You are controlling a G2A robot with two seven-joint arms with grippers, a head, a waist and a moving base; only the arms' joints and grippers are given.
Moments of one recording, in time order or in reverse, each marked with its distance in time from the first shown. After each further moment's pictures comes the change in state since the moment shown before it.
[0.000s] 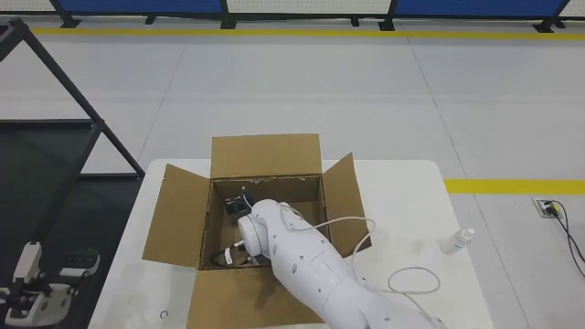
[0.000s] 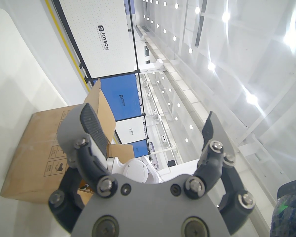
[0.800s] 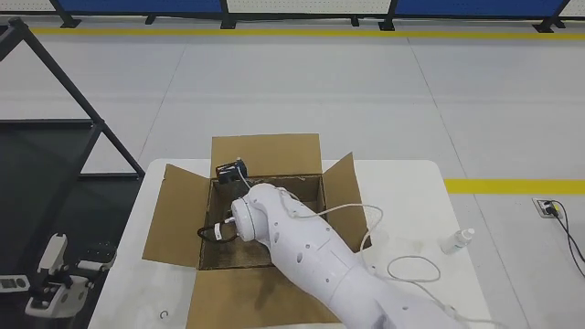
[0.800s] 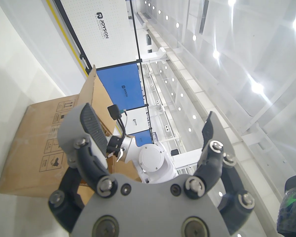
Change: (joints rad) left arm -0.036 0.001 0.041 -0.020 0.069 0.034 -0.039; right arm 0.029 0.074 0.102 -0.196 -0.054 0.121 -0.133
